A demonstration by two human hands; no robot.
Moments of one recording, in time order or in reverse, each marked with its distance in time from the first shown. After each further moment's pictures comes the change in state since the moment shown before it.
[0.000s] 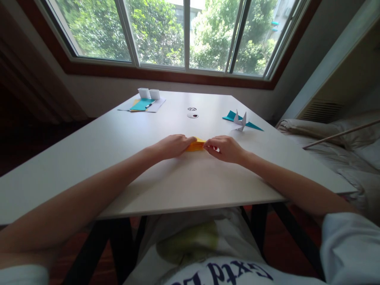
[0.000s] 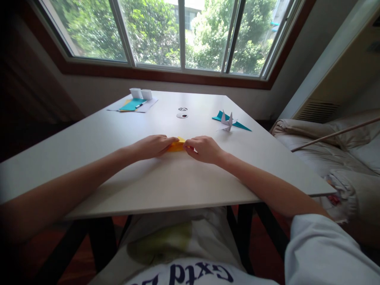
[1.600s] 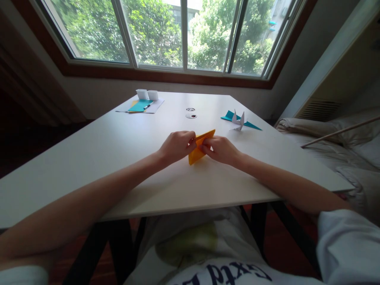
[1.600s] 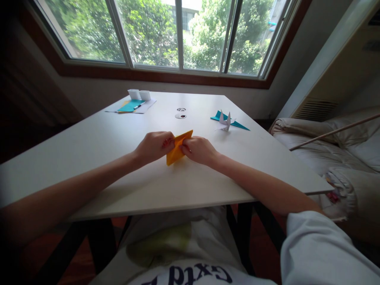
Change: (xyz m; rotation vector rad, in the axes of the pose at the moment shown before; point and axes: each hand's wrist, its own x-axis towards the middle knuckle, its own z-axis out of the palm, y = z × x) left_hand 0.007 0.034 -0.015 -0.231 0.461 -0.199; right_hand 0.009 -0.015 0.001 -0.050 -0.034 0.203
